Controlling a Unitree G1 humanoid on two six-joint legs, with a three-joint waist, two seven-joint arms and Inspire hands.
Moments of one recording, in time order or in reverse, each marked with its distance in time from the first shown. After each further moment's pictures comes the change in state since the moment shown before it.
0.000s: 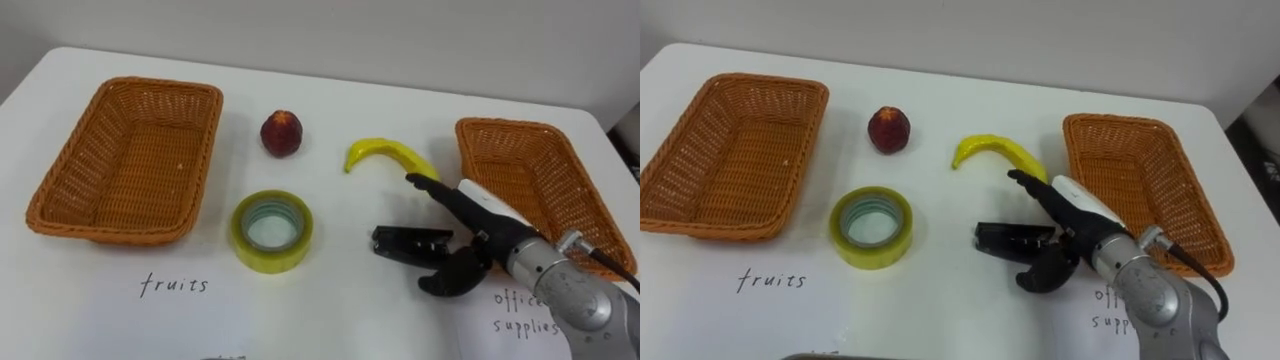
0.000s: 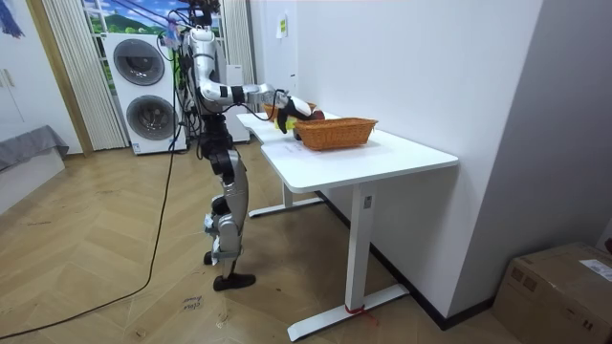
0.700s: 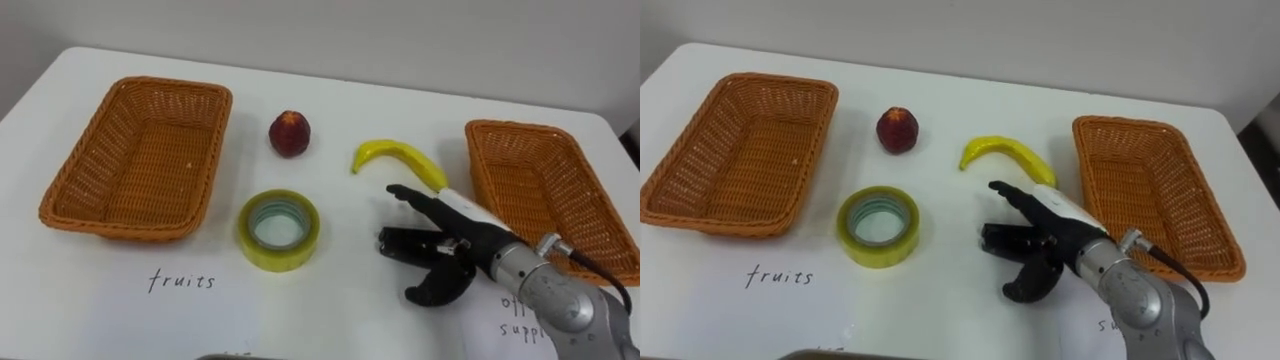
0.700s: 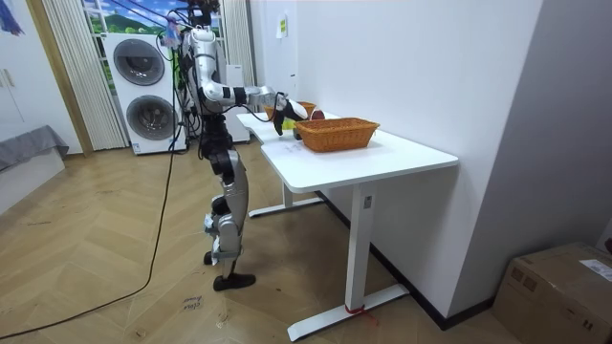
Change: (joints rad) left arm -0.007 -0.002 -0.019 0.000 -0.011 0.000 0.001; right arm -0.002 -0.006 0.085 0.009 -0.002 0.001 0.009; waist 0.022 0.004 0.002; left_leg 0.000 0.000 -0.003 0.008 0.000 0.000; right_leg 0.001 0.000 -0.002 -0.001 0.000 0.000
